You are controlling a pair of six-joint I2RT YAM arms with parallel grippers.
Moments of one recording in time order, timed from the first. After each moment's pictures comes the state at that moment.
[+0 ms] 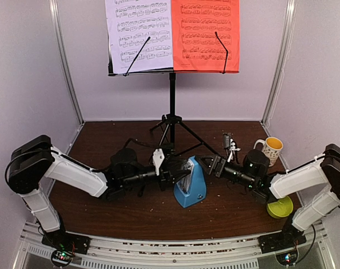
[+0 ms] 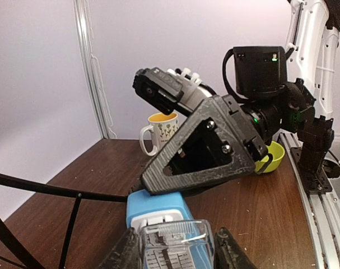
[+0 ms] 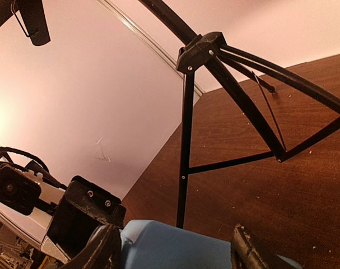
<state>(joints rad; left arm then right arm) -1.03 1.73 0.74 1.00 0.25 0.11 0.77 1.44 0.41 1.00 -0.18 0.76</state>
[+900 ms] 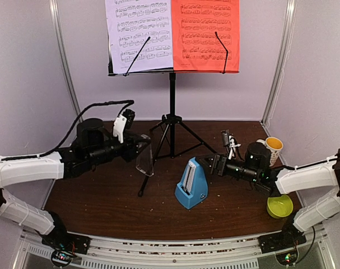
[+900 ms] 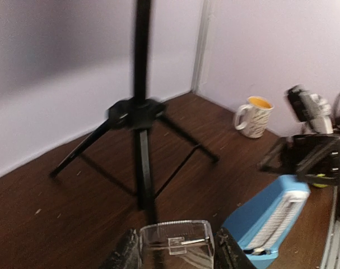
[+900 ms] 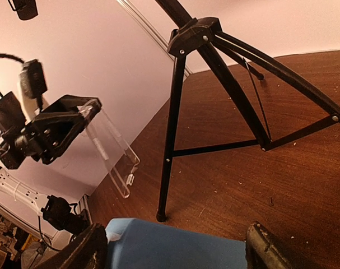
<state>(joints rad) -0.80 1.25 0.77 0.32 0.10 -0.10 0.73 1.34 0.47 0.75 -0.27 0.66</state>
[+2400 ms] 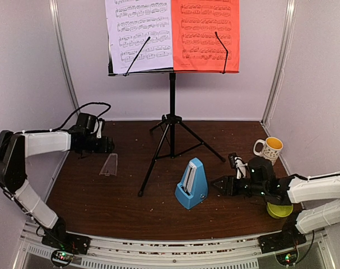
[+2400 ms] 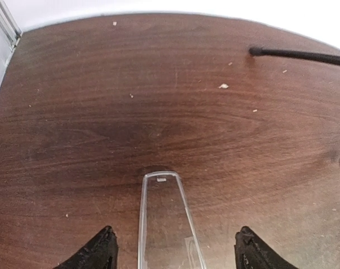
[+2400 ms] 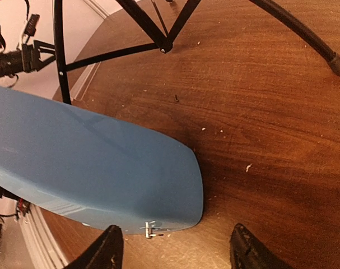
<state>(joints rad) -0.27 1.59 0.98 -0.19 -0.01 -0.20 0.73 1.14 0.34 0.28 -0.13 0.60</state>
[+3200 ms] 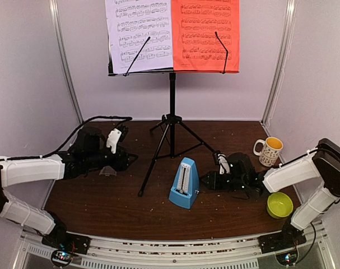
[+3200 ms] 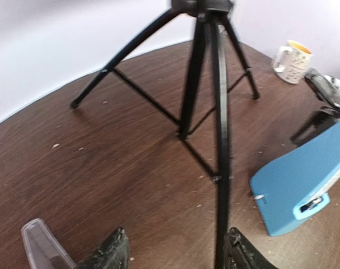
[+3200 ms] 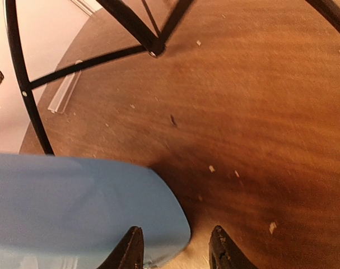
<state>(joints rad) -0.60 1.27 0.68 0.14 0.16 -0.02 0.76 1.53 0.52 0.44 -0.10 0.63</state>
